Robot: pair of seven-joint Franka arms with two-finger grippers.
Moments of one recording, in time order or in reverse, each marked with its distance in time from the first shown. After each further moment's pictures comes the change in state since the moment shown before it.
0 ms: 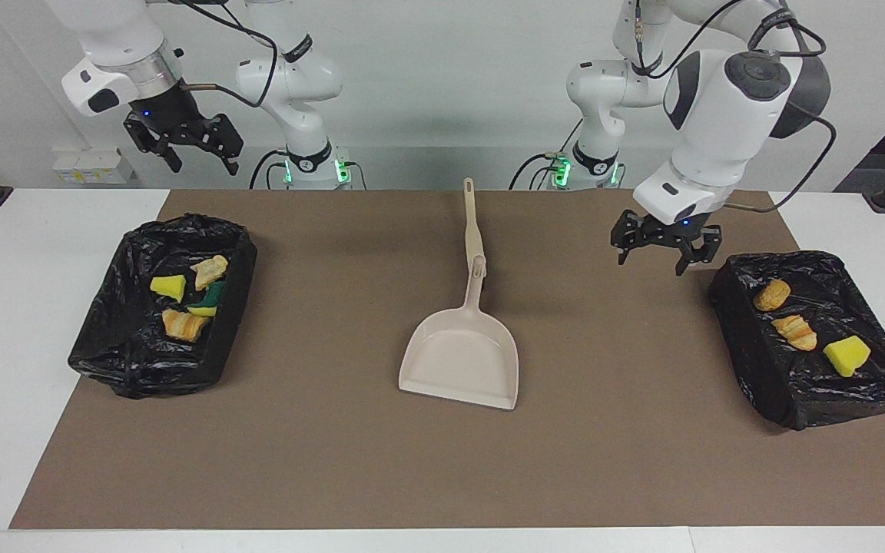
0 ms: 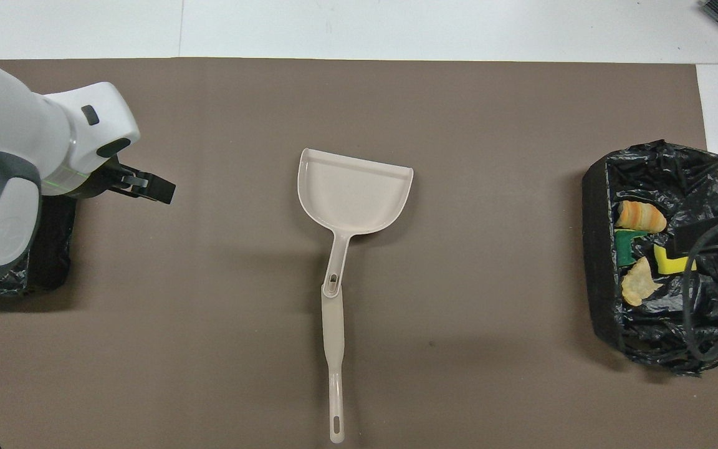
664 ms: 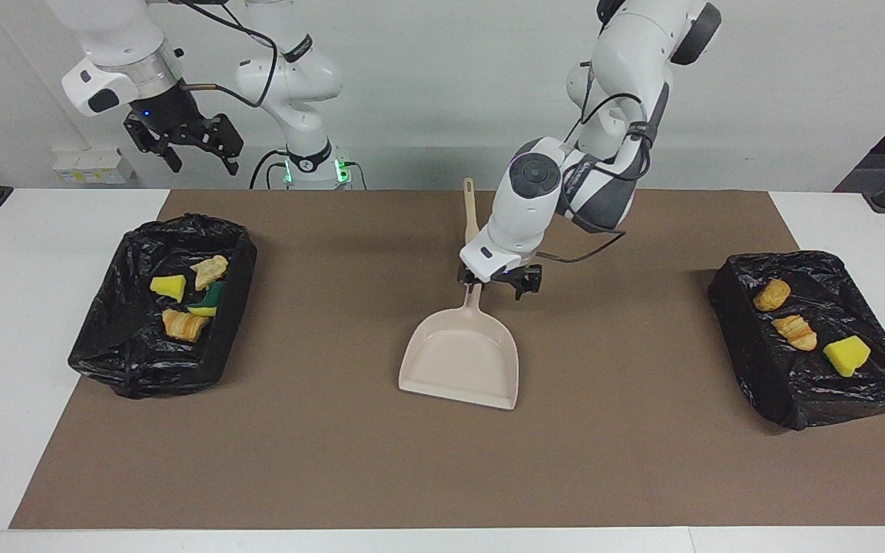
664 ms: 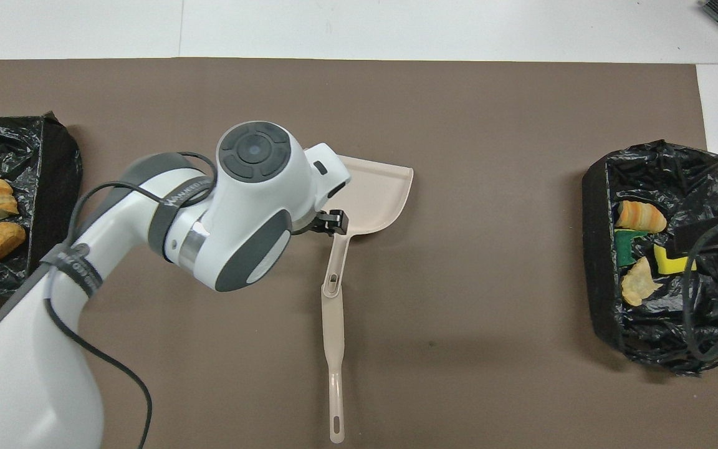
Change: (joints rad) left arm -0.028 0.268 -0.353 -0.005 0.099 0.161 -0.510; right arm 0.000 0.000 0.000 0.000 0.000 0.000 0.000
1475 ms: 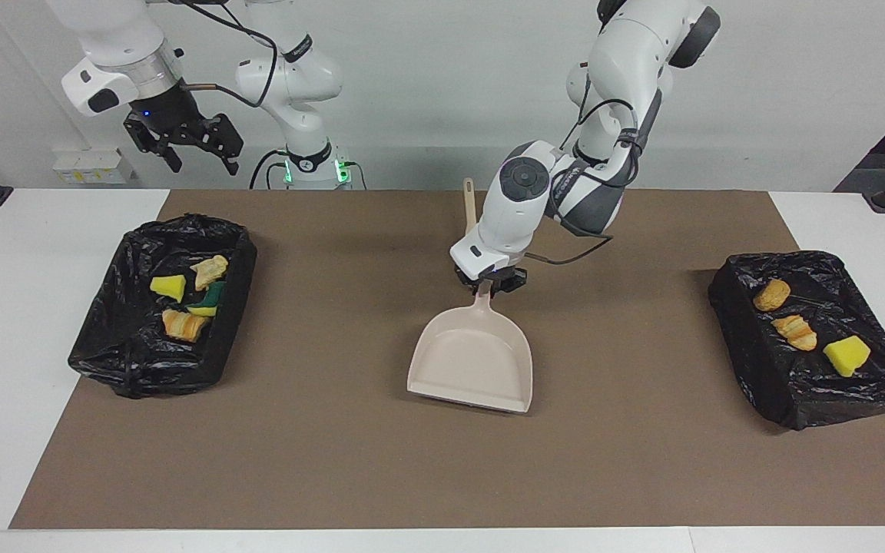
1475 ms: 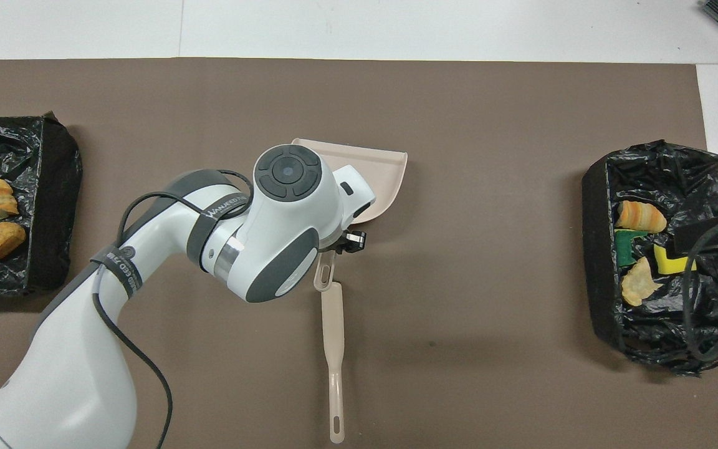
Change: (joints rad) left arm -0.009 0.094 -0.100 -0.035 -0.004 0.078 -0.079; right arm 0.000 0.000 0.000 0.000 0.000 0.000 0.000
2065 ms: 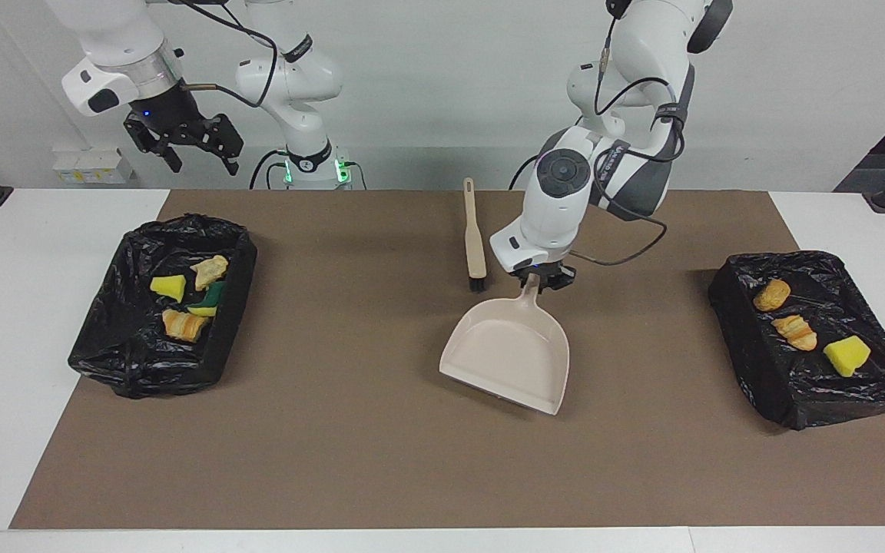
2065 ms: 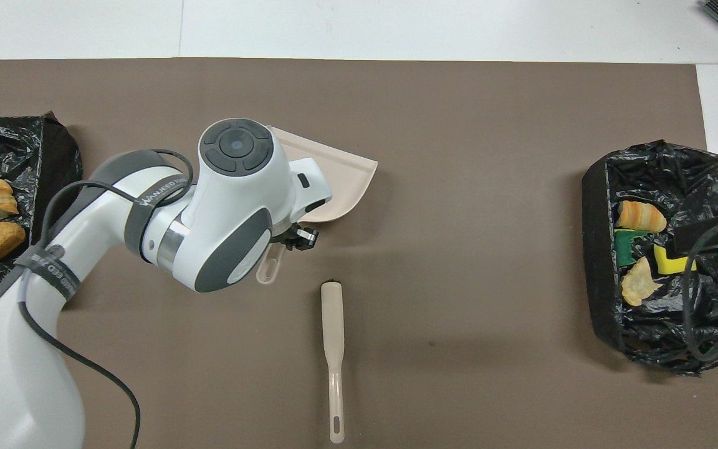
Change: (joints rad) left arm 0.087 -0.084 0.003 -0.001 0.015 -0.123 0.140; right arm 0.000 0.000 0.000 0.000 0.000 0.000 0.000
